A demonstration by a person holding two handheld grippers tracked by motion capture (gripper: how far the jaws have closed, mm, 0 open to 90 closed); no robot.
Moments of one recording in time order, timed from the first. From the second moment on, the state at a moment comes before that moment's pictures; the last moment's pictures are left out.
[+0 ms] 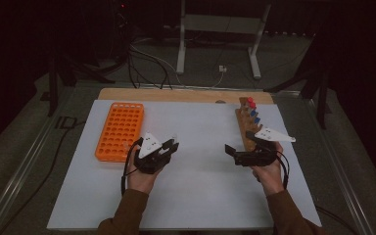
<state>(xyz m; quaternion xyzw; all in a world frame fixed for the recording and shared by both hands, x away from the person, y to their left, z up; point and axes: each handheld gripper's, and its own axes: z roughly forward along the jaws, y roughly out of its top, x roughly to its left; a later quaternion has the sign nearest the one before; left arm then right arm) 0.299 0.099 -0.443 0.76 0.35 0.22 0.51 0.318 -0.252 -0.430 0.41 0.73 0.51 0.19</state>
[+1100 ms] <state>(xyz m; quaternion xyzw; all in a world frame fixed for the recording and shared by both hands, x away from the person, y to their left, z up) 0.276 0.204 -0.437 0.71 0.41 0.25 0.52 0.309 -0.269 -0.433 0.42 0.72 0.51 0.21</state>
